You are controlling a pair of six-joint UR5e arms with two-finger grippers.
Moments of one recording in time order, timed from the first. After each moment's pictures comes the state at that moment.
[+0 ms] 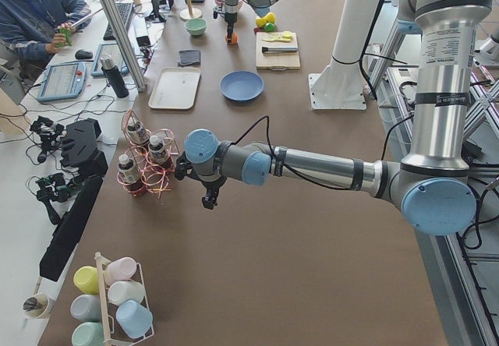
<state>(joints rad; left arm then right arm) -1.40 -1.57 -1.69 -1.67 -2.51 -0.01 0.88 -1.27 1.48 -1.14 2.05 0.91</state>
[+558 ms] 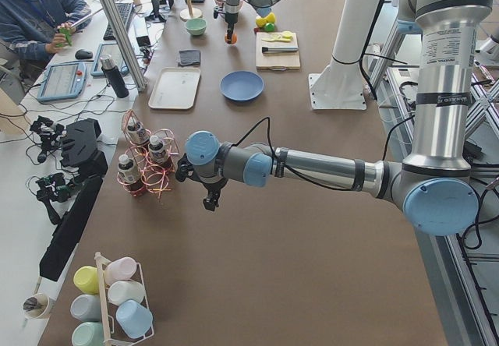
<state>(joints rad) -1.40 -1.57 -1.69 -1.67 -2.51 -0.01 0.85 -1.25 1.55 -1.17 2.03 1.01</state>
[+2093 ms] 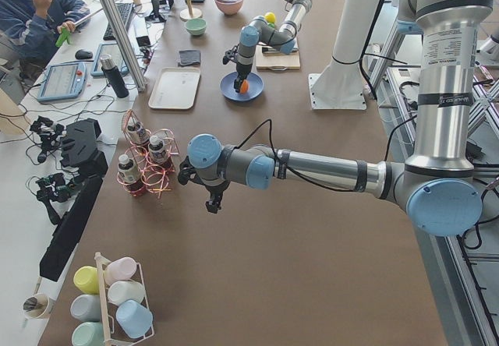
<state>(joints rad) -1.40 -1.55 -1.70 -1.67 -2.51 -0.01 0.46 -0.64 1.30 -1.52 1.70 1.59</state>
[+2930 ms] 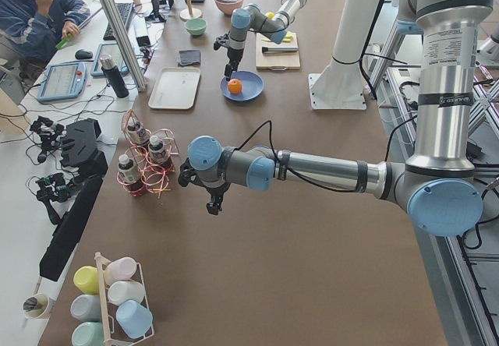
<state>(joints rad) -1.40 -1.55 -1.69 -1.67 -2.51 -0.01 0.57 -0.73 1.45 -1.48 1.79 1.49</state>
